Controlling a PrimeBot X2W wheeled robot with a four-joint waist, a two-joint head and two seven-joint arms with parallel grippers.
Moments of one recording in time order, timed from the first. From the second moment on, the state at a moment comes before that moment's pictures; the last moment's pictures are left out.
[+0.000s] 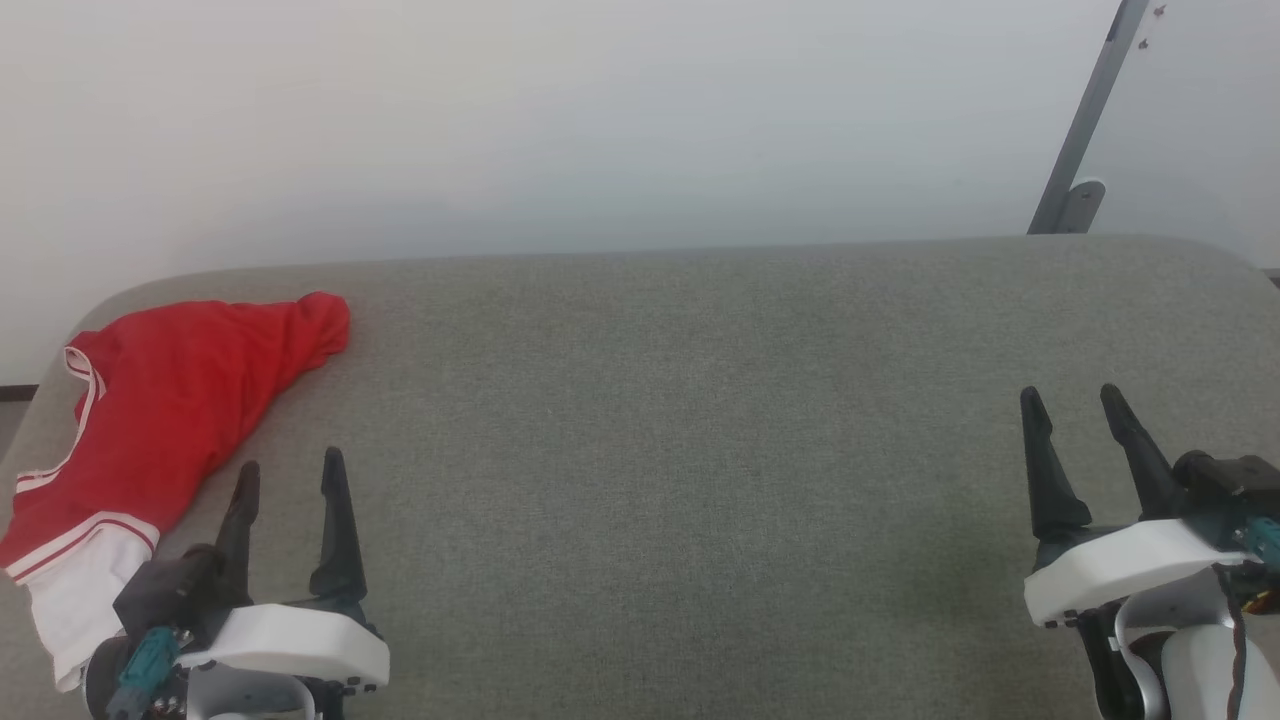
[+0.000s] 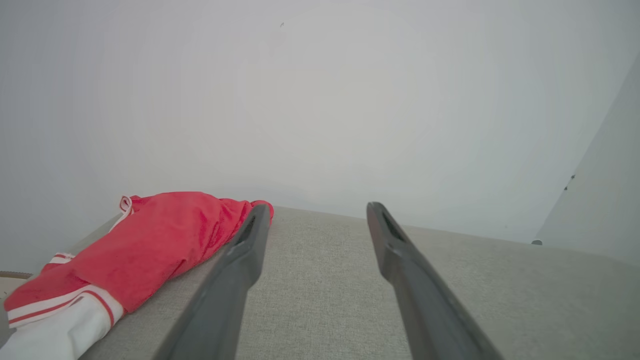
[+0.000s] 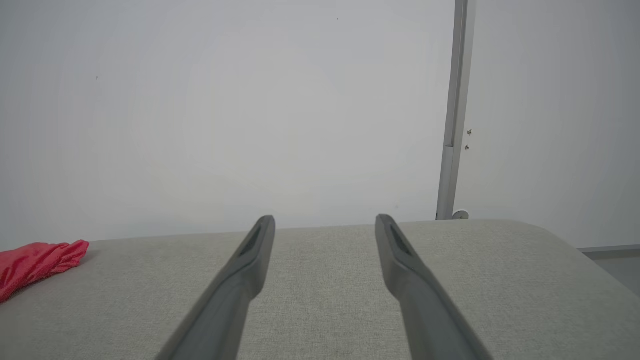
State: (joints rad) left arm -0.02 0.24 -0.10 0.07 -0.44 0.18 -0.24; right arm -0.13 -0.12 -0.07 0.17 0.26 0.13 -0.14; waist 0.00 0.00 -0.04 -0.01
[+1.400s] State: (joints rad) left arm -0.02 0.31 -0.02 0.16 -0.44 0.15 -0.23; right arm -0.16 -0.17 0.13 0.20 0.25 0.13 -0.18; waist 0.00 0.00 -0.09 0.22
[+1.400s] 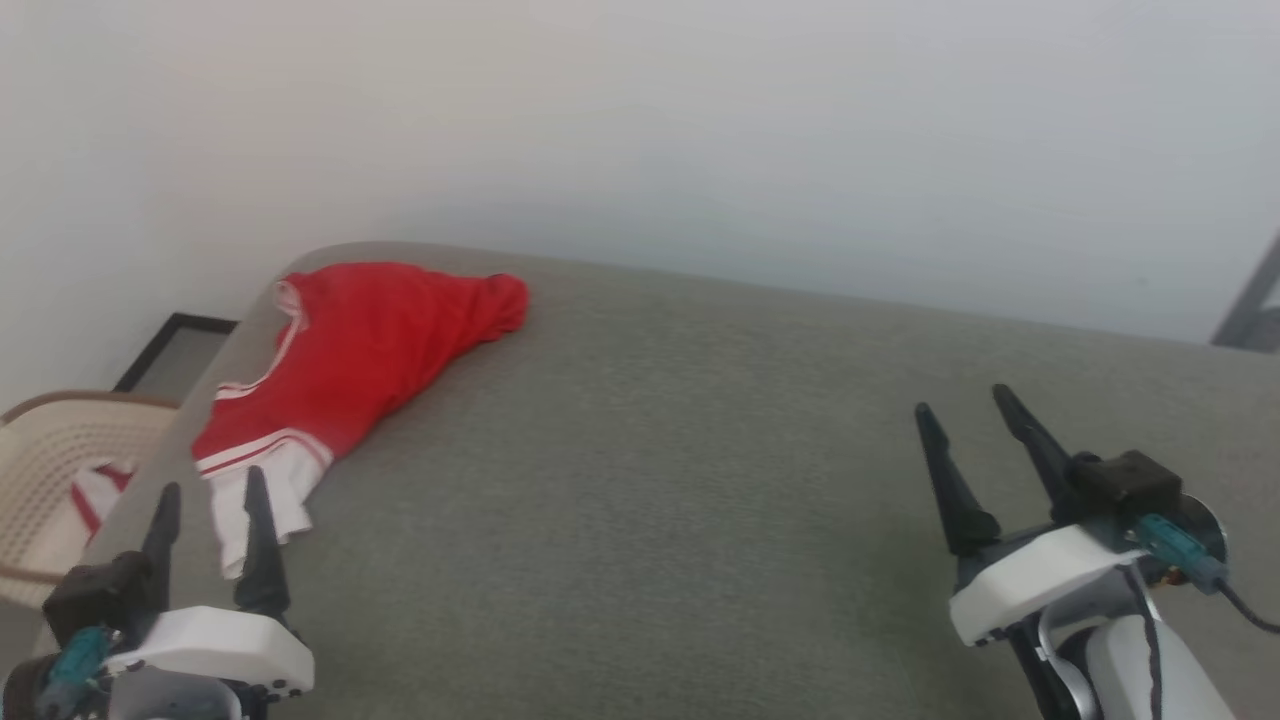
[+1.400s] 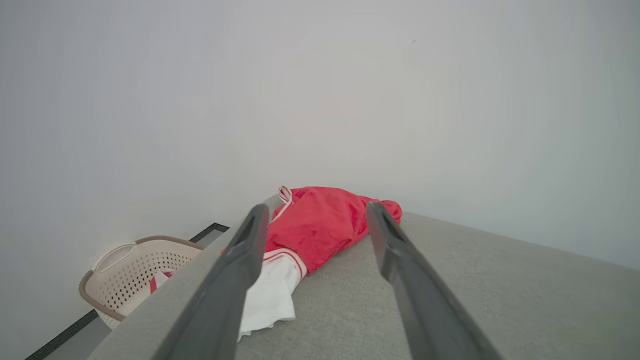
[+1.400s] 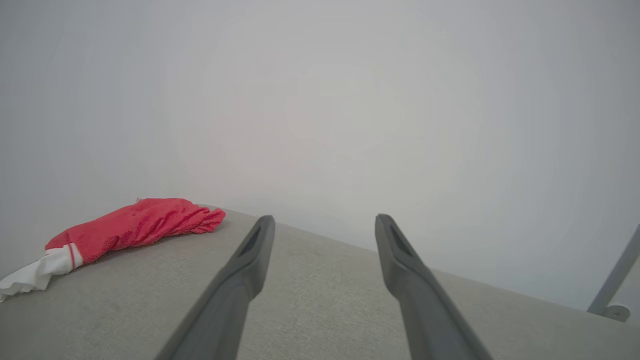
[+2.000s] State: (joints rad) left arm -0.02 0.33 0.00 0.12 -0.45 0.19 -0.19; right arm -0.22 -0.17 0.24 0.26 0.28 0.13 -0.20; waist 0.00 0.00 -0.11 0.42
